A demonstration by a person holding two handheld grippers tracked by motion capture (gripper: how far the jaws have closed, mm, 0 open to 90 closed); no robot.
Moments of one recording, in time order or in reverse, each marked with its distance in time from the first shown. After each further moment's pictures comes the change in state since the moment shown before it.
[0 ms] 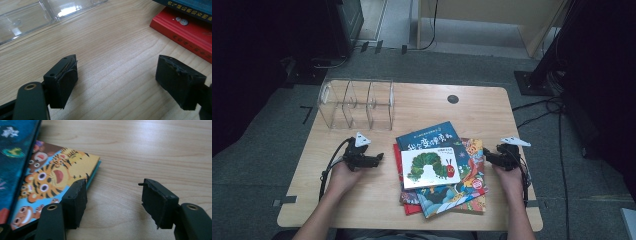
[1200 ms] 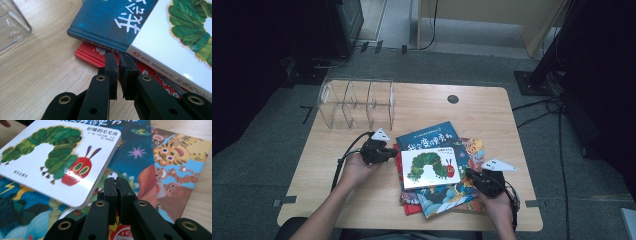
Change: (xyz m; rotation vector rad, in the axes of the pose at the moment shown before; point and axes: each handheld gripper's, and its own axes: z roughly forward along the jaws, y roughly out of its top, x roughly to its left) left arm -0.037 0.049 0.003 0.068 -0.302 0.114; right arm 0.093 -0.036 -0.062 -0.002 0.264 -0.114
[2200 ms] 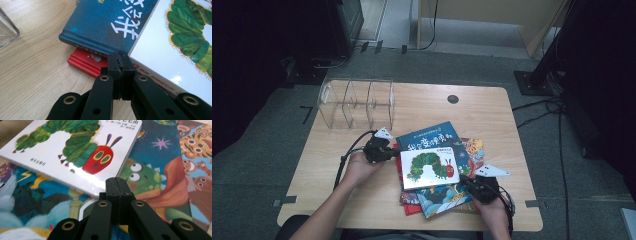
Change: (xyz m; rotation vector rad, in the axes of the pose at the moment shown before) left arm 0.001 0.005 0.007 0.014 -0.037 -0.022; right arm 0.018 -0.007 0.005 0.032 0.038 -0.028
